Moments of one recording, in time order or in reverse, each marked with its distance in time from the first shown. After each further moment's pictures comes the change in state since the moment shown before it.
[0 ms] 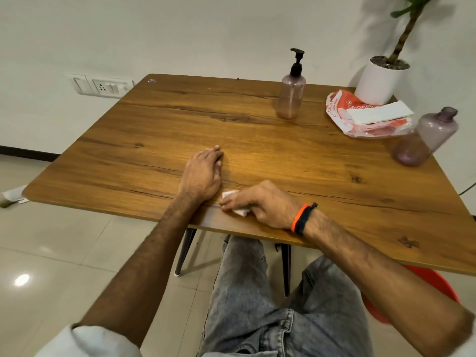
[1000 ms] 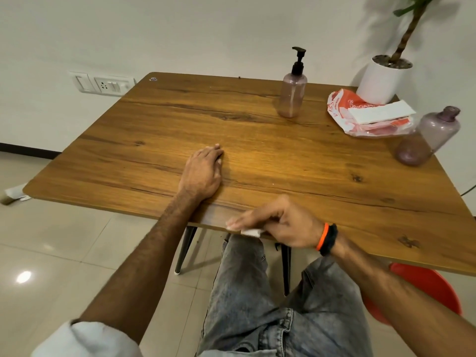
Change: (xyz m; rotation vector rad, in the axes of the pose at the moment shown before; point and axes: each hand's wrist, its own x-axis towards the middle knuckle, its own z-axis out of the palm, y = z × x) left_hand -0.001 0.001 -0.002 -0.012 0.000 0.010; right_hand -0.042 -0.006 0.011 0.501 0.003 -0.015
